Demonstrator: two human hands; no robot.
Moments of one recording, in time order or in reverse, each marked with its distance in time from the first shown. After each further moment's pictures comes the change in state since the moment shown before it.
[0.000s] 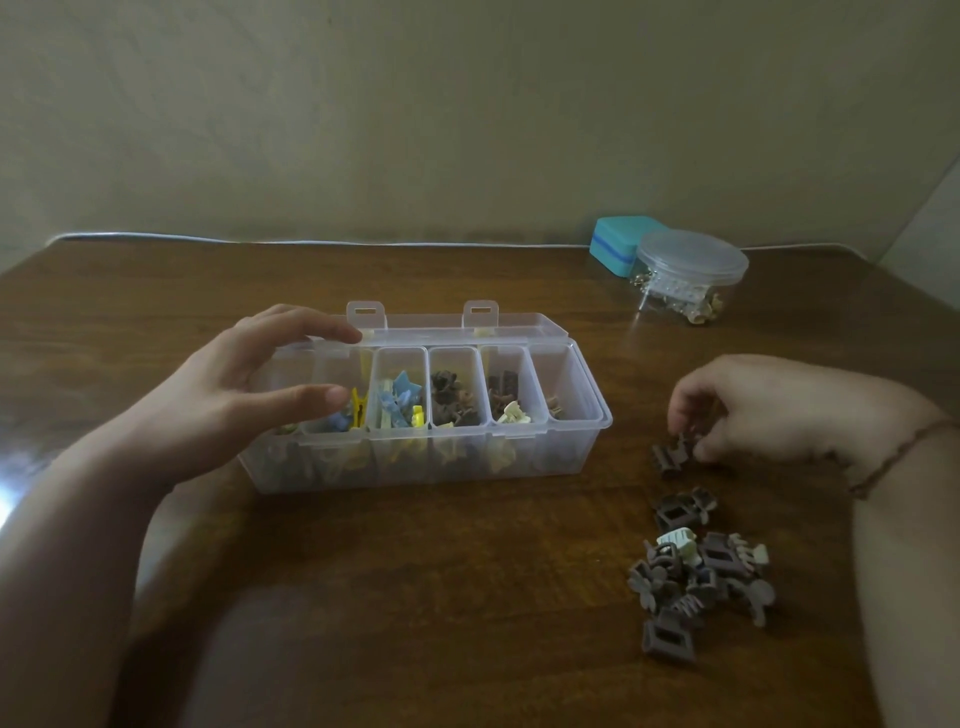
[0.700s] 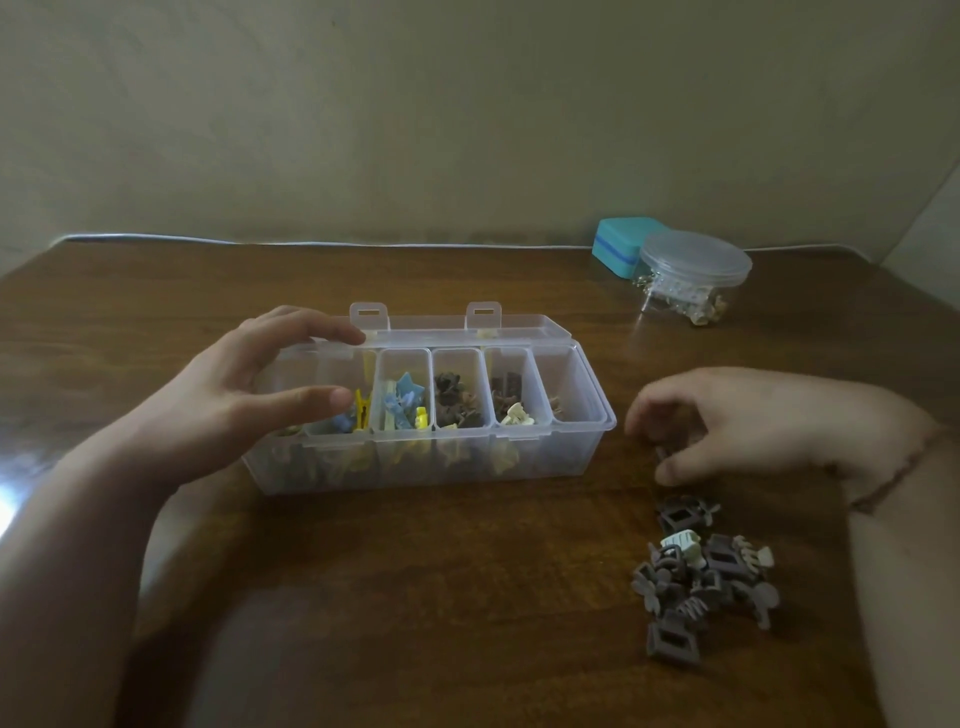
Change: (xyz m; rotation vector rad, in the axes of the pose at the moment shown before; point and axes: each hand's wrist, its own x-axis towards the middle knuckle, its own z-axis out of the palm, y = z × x) left_hand 0.000 0.000 -0.001 0.010 -0.003 0.000; right_hand -0.005 -0.020 0.003 0.040 -0.083 -0.151
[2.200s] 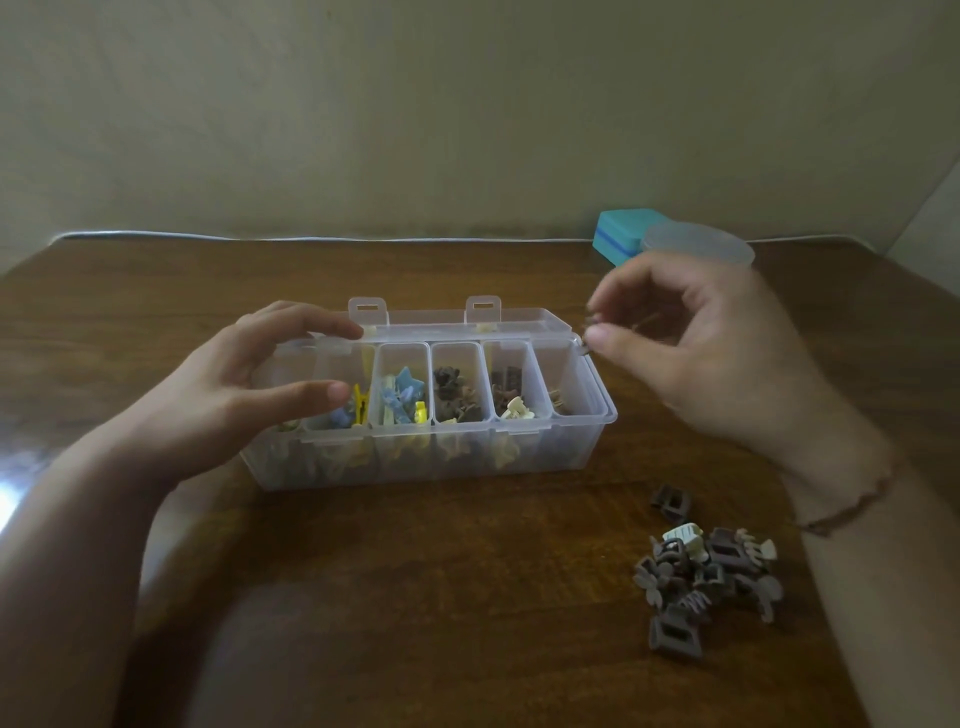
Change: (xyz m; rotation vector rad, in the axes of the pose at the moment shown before) left_hand -0.001 0.000 0.001 -0.048 -0.002 -0.002; right_hand -0.002 -0.044 0.011 0.462 0.890 -0.482
